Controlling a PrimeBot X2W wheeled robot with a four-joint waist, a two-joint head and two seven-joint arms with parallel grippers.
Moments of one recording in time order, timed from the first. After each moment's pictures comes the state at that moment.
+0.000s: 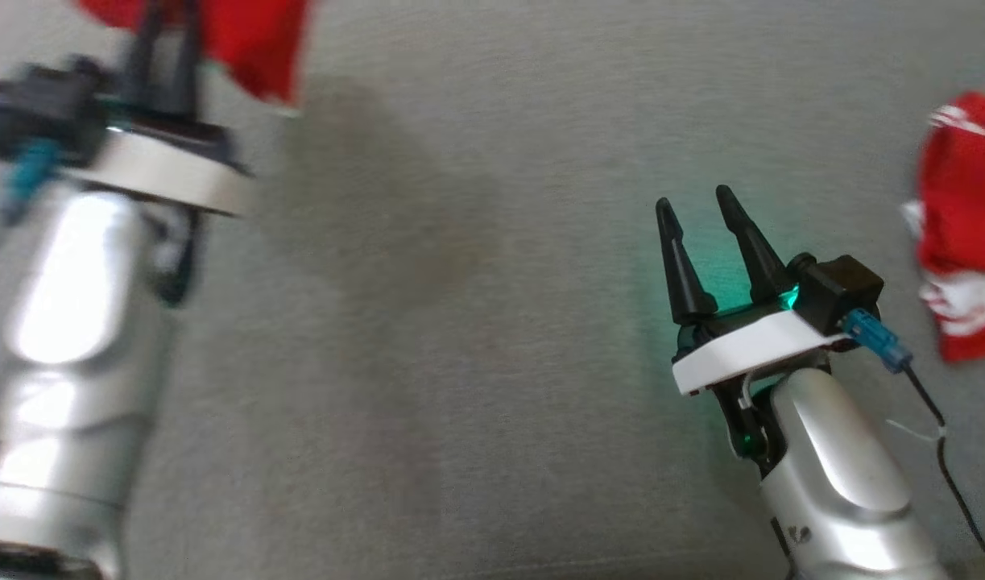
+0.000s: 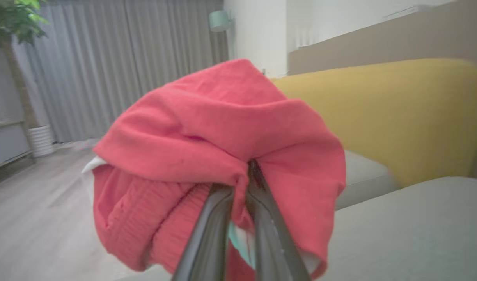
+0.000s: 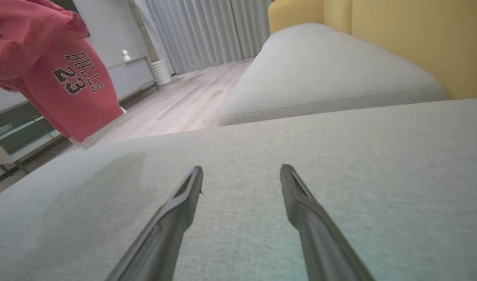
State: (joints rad) left arm -0.83 0.30 -0.37 0.56 -0.37 -0.13 -0.26; right arm -0.39 -0.05 0.26 0.46 0.28 0.13 -0.26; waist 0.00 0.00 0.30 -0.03
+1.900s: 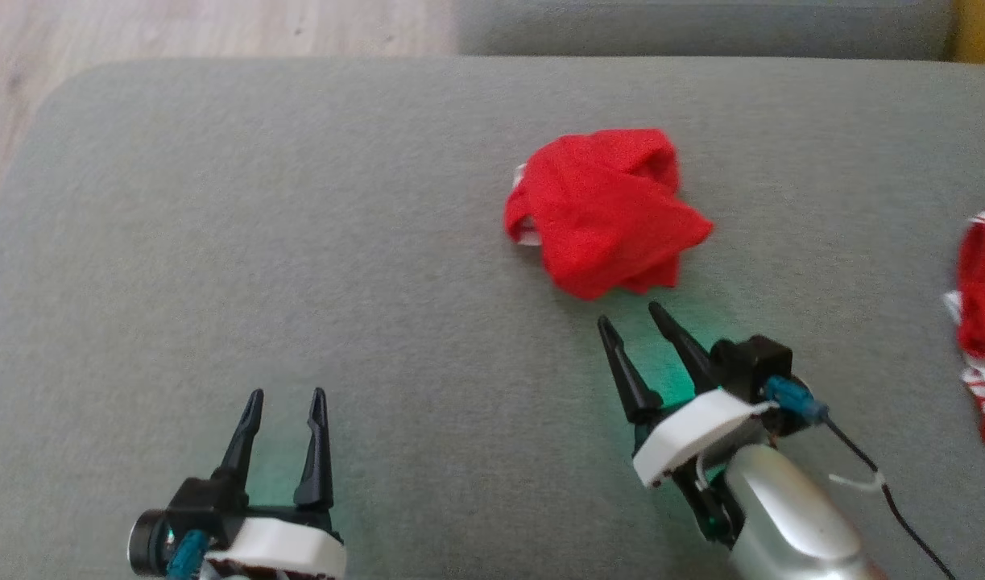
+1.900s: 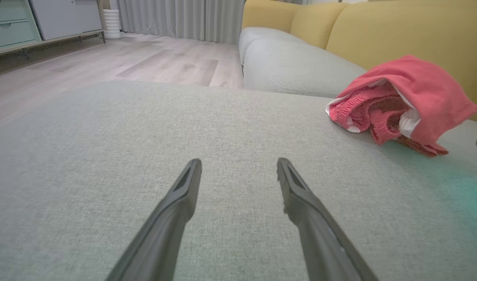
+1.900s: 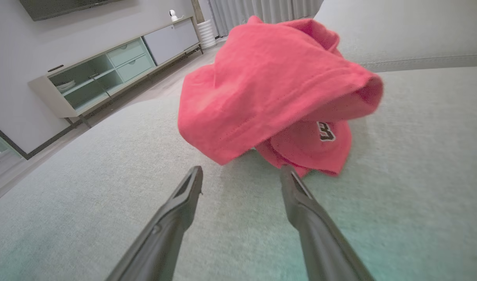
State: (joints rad) left arm -0.02 0.05 -0.13 0.35 -0.19 -0.08 -0.26; right arm -0.34 -0.05 0.44 0.66 0.36 0.13 -0.26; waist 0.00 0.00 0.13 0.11
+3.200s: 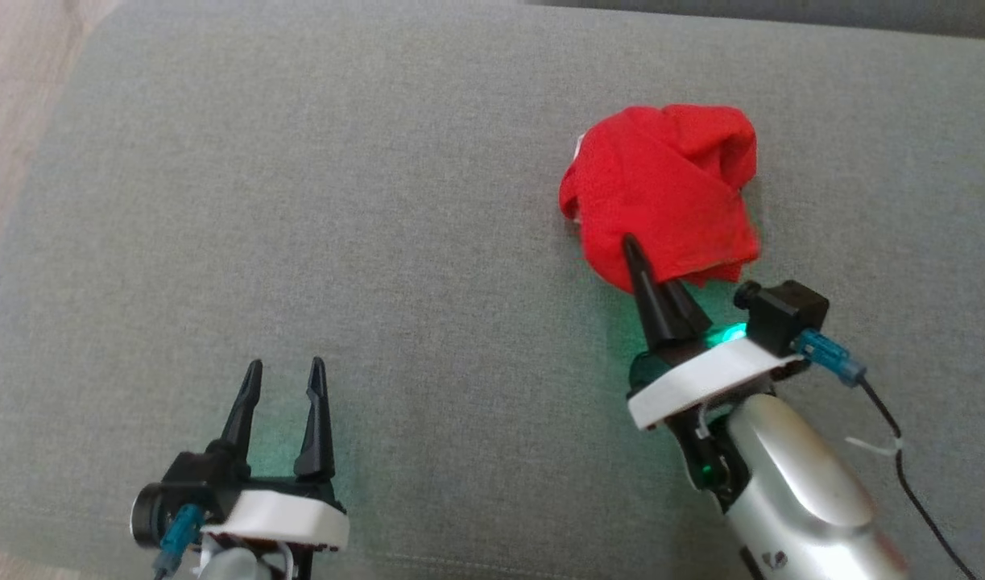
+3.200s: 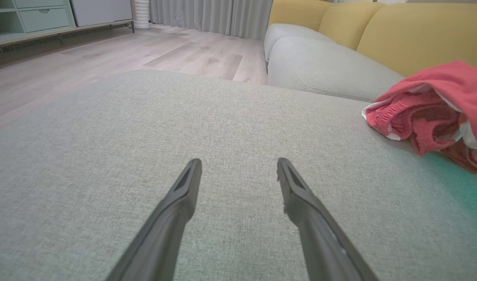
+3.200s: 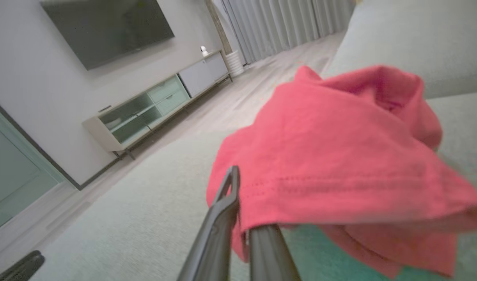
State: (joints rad) left arm -0.08 0.05 -0.14 0.34 -0.24 -0.07 -0.26; right arm -0.38 -0.06 0.43 0.50 0.47 0.13 -0.26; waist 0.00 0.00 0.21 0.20
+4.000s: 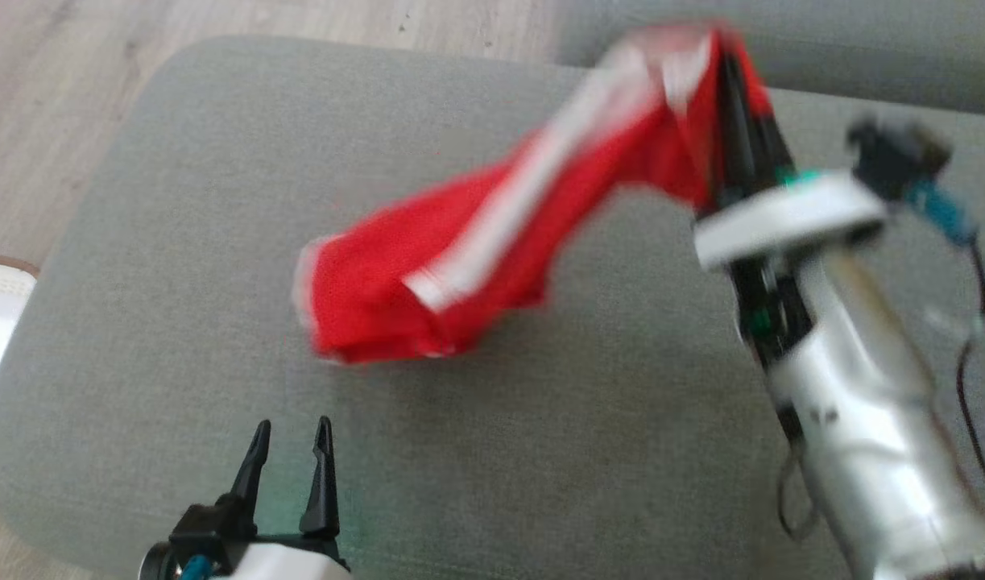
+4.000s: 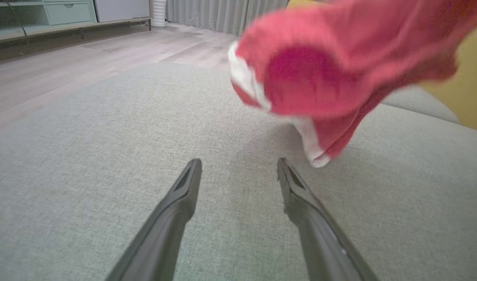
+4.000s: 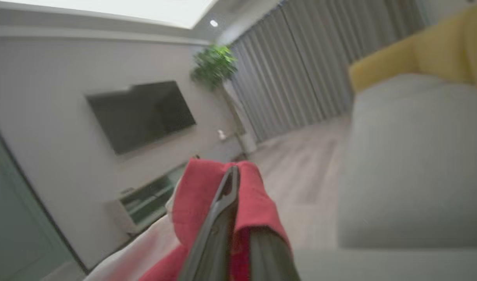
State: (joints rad) left arm 0.02 0.05 -0.16 0.35 -0.25 -0.07 -0.26; right arm -0.68 -0.07 0.31 0.57 0.64 0.13 -0.26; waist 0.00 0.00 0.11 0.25
